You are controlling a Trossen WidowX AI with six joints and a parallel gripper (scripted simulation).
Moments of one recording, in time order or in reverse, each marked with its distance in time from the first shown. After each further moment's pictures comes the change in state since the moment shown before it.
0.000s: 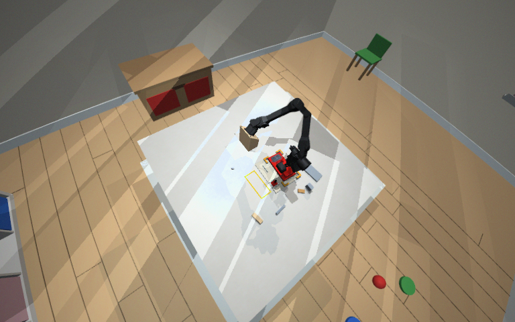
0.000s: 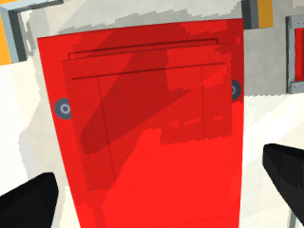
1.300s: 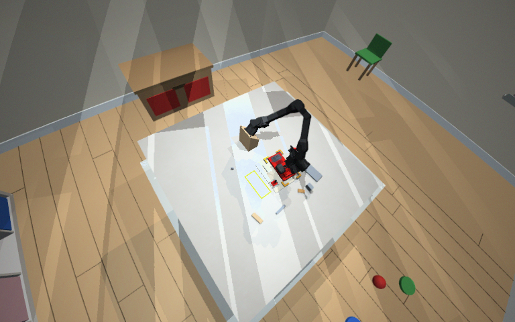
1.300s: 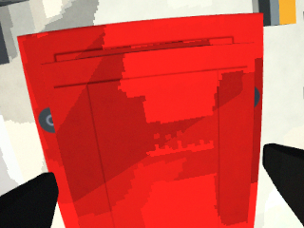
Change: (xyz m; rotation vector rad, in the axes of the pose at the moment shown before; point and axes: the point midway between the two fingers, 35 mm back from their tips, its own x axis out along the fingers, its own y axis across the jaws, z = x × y) arm 0.021 0.000 0.000 0.001 0.001 0.001
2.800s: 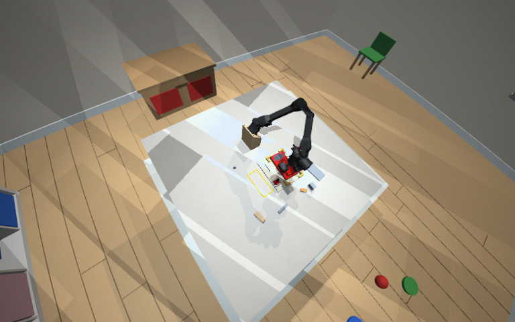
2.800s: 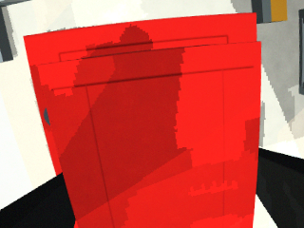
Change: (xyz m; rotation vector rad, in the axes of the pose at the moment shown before) arm -0.006 0.000 -0.001 0.006 0.007 0.000
